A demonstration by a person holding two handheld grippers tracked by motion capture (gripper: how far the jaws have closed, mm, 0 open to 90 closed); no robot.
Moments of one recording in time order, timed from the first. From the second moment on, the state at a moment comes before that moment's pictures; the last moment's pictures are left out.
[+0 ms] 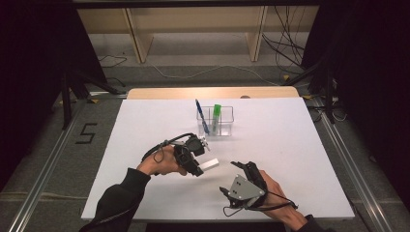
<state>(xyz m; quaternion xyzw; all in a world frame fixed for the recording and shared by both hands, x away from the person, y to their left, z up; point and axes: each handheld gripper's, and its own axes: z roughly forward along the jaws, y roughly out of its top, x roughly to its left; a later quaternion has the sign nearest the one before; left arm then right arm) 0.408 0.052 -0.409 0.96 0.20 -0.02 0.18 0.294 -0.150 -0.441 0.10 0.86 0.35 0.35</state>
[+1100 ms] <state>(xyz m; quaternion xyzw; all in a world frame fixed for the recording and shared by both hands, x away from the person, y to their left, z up) 0.395 0.034 -0.396 0.96 0.19 -0.08 0.21 0.280 -0.124 -0.463 -0.04 0.82 0.22 0.52</state>
